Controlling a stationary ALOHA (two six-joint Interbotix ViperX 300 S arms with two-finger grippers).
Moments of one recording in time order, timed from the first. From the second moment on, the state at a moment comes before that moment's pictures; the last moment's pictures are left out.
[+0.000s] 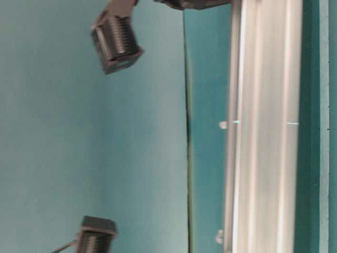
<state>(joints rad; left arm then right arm) 0.02 -0.13 0.82 0.03 0.45 -0.11 0.00 -0.02 0.68 0.01 0.68 0.03</state>
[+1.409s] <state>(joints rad) 0.00 -0.36 0.32 0.02 1.15 -0.14 0.00 -0.26 0.17 0.06 1.39 0.11</state>
